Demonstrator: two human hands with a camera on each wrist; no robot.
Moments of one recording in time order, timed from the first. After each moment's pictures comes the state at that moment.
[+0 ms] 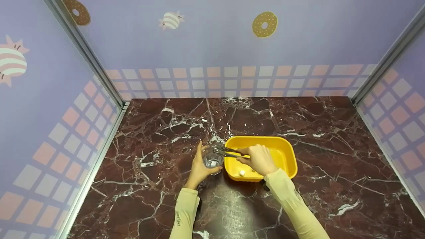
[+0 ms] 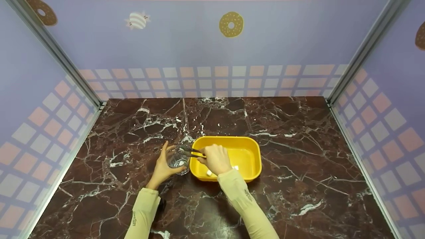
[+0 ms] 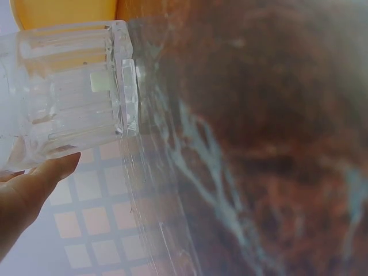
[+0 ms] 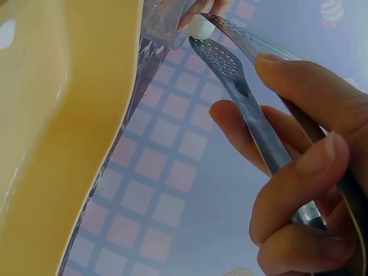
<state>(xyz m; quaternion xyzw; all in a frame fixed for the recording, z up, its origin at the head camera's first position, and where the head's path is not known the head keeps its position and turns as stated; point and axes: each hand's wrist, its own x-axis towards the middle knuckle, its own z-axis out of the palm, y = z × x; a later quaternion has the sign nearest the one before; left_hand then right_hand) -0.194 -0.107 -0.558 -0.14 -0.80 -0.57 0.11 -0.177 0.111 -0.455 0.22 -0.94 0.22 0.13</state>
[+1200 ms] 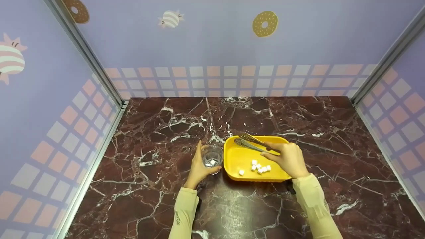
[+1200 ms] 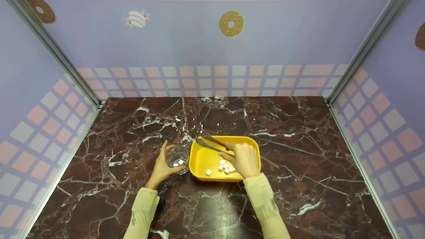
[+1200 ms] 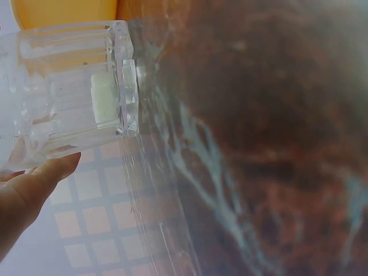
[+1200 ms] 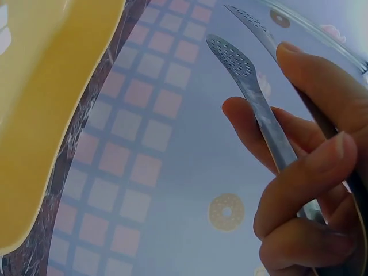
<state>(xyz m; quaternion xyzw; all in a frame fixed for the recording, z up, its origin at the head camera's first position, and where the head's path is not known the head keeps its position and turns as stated) -0.193 -0.107 -0.557 -0.12 -0.83 -0.54 0.12 -0.160 0.177 -0.437 0.14 -0.94 0.26 0.20</state>
